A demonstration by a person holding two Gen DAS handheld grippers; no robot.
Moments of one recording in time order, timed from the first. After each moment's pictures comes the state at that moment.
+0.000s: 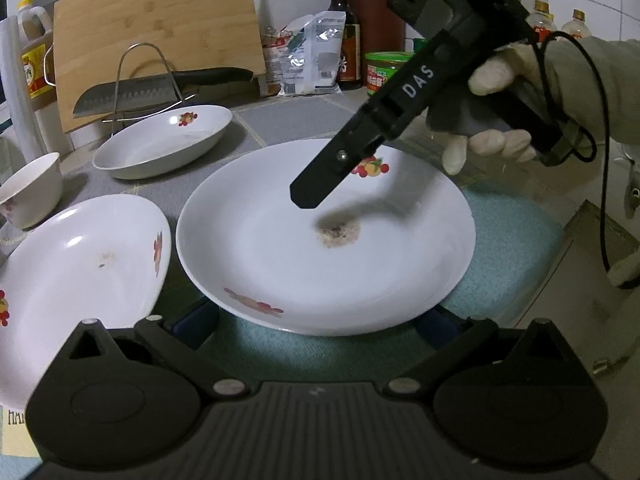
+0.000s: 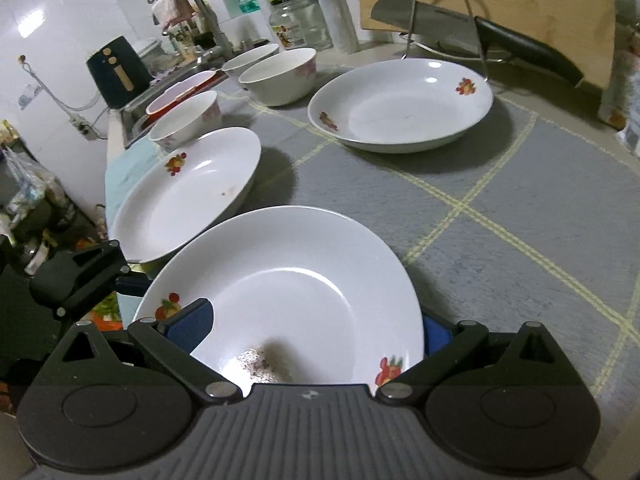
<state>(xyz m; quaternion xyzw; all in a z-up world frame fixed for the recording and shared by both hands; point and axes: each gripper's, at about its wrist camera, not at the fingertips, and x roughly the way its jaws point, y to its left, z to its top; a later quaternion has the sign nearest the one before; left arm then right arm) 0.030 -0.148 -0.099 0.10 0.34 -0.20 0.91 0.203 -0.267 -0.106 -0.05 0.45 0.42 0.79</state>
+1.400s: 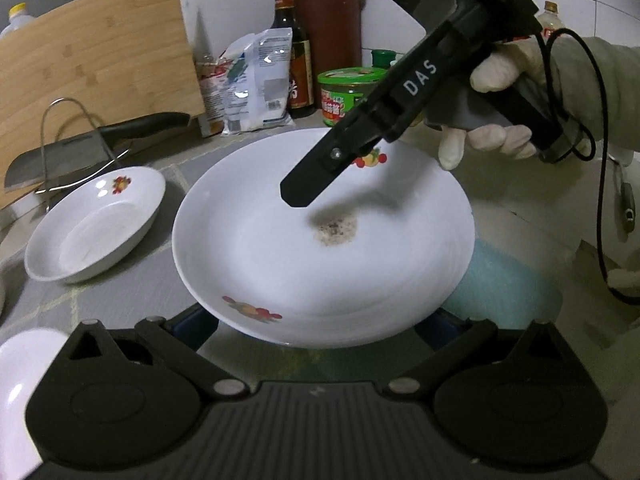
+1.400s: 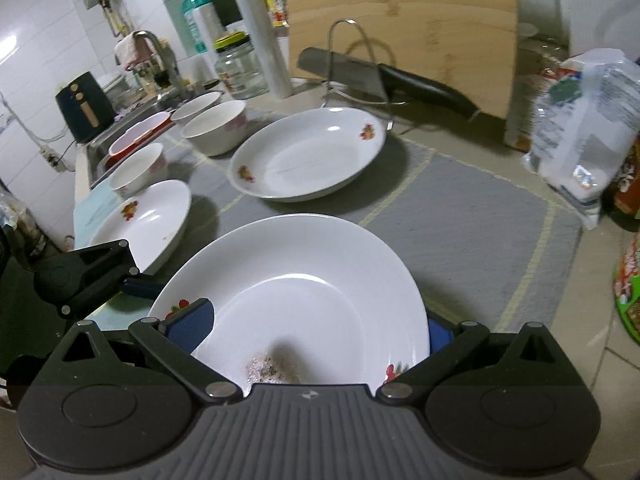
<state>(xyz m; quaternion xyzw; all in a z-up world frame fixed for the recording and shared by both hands) 0.103 -0.199 -0.081 0.13 0.33 -0.27 0.90 0.228 -0.340 -0.070 -0.04 0.42 0.36 0.83</state>
